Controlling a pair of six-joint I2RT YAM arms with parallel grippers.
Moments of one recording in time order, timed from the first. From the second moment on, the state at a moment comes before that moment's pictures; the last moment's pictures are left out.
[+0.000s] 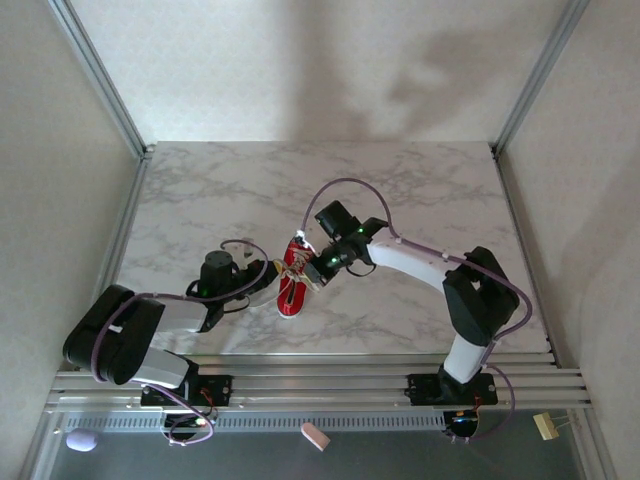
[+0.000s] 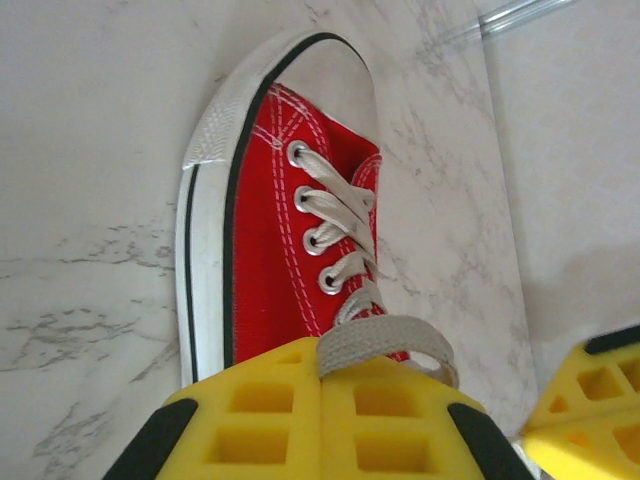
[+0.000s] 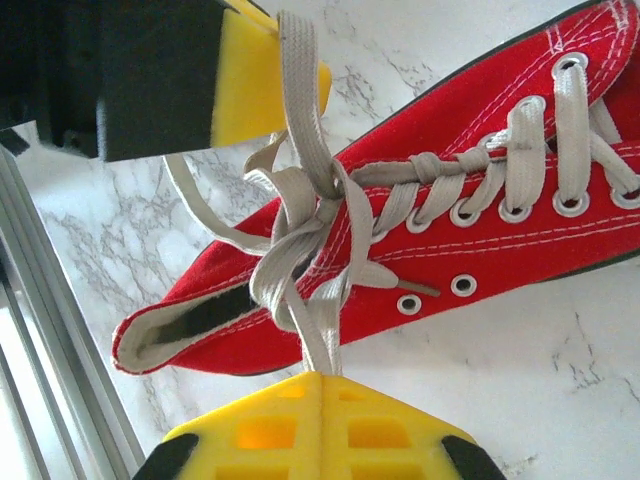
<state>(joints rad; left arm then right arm) -0.35 1.43 0.27 0.70 0.43 -0.88 0.80 1.71 1.21 -0.58 -0.41 -0.03</state>
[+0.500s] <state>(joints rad) -0.32 1.43 0.27 0.68 0.41 -0.88 0.80 1.58 1.07 -0.53 -0.37 -0.01</state>
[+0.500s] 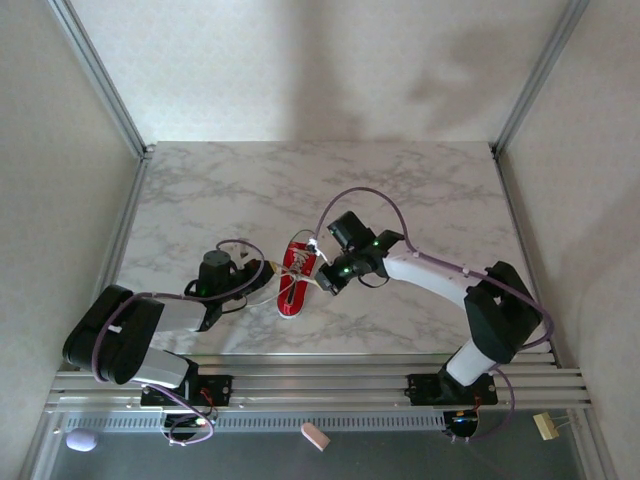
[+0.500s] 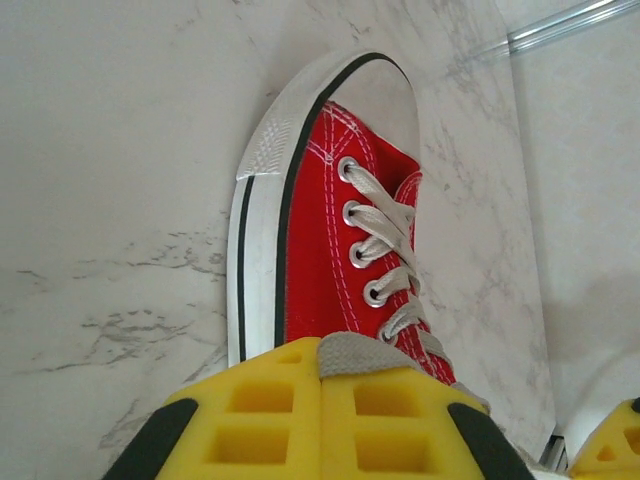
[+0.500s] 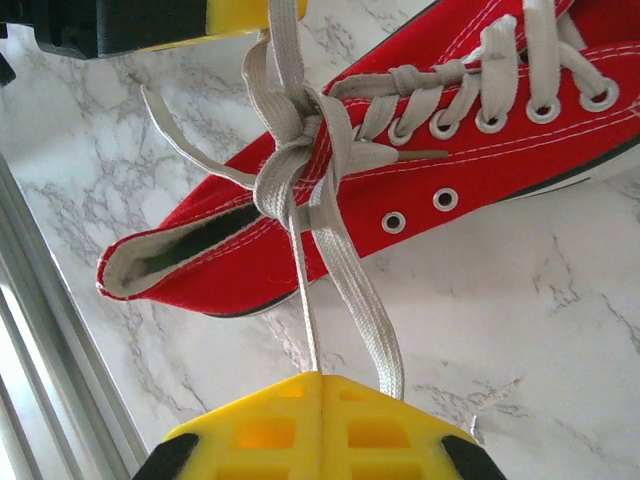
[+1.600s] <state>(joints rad) -0.30 1.42 0.27 0.66 0.41 -0.87 0.90 1.76 1.32 -0.45 -0.49 0.01</state>
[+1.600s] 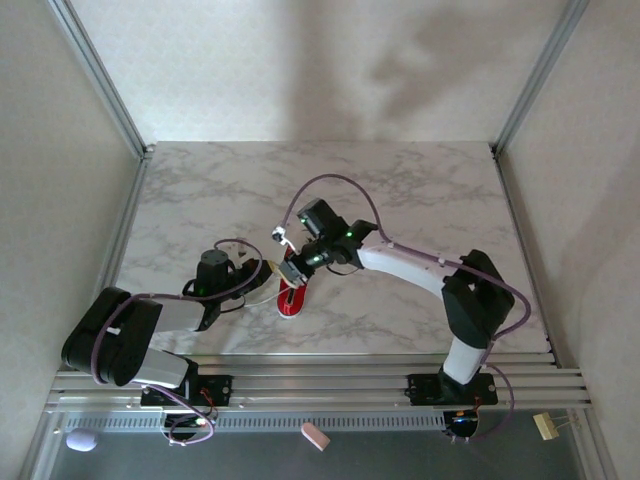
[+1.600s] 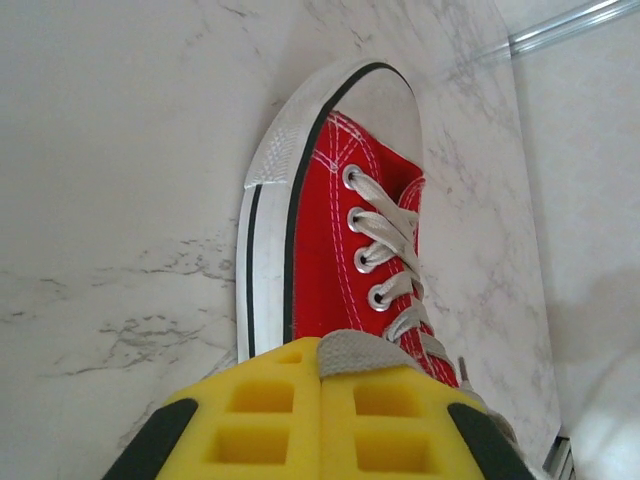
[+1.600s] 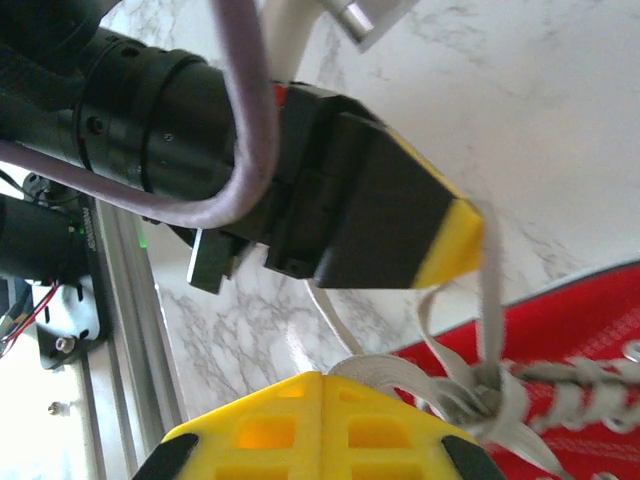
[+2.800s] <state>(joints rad) -0.34 1.45 0.27 0.74 0.47 -0.87 0.94 1.62 1.04 -0.42 -0.30 -0.04</state>
